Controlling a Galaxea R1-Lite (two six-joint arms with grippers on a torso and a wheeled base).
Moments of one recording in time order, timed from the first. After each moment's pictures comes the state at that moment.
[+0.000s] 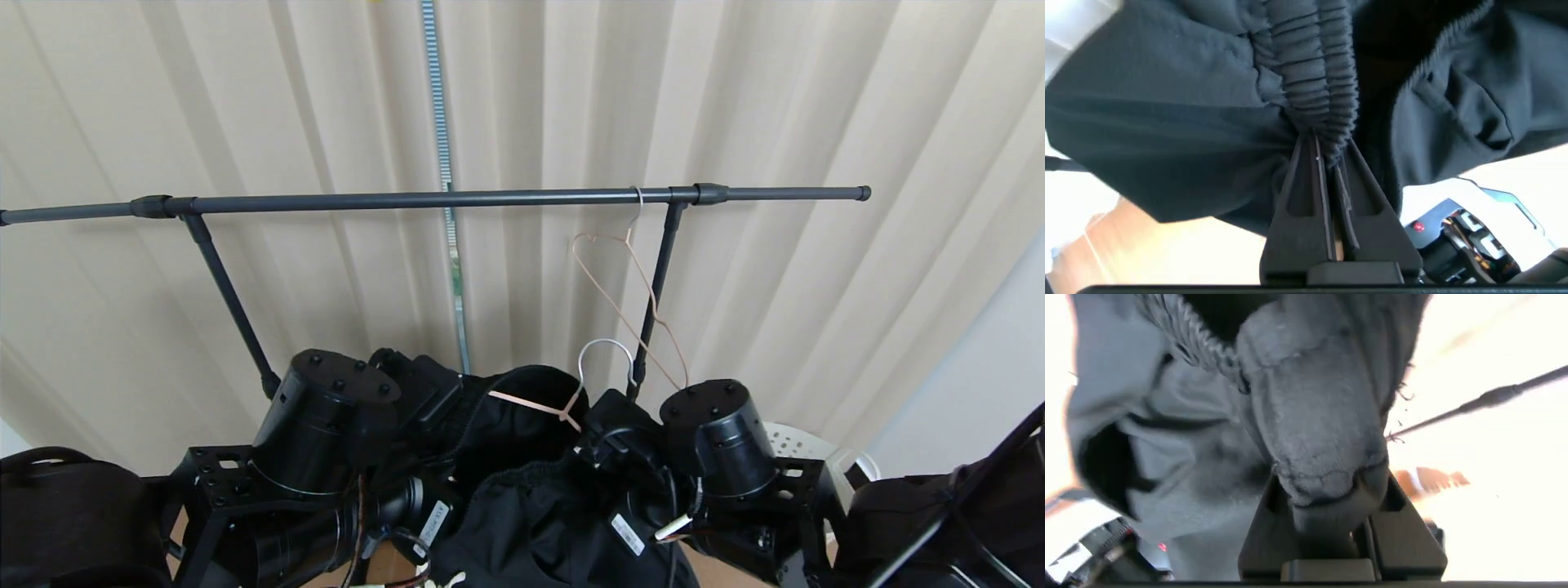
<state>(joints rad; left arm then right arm) -0.77 1.62 -0.68 -0.26 0.24 0.05 0.80 1.88 -0.68 -0.57 -0.21 -0.15</state>
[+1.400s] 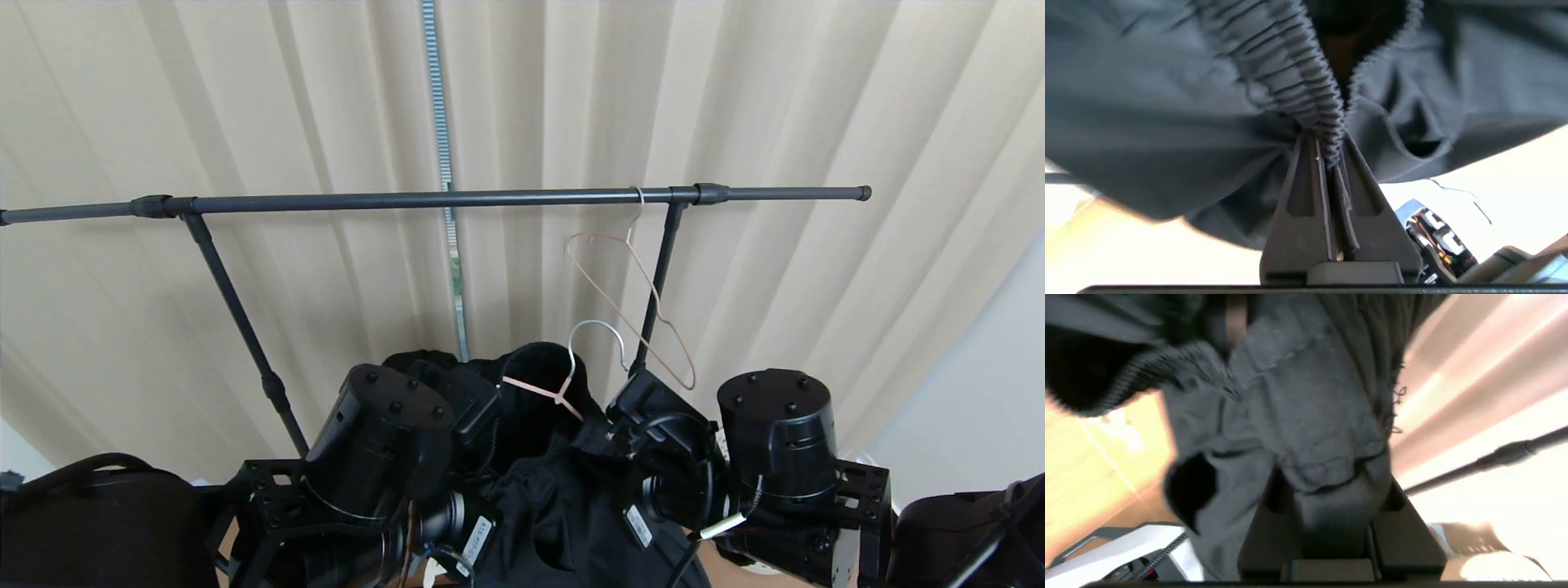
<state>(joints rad) -0.86 1.68 -0.72 -0.26 0.24 -0.05 0.78 1.82 -0.58 -0.79 -0.06 -0.15</state>
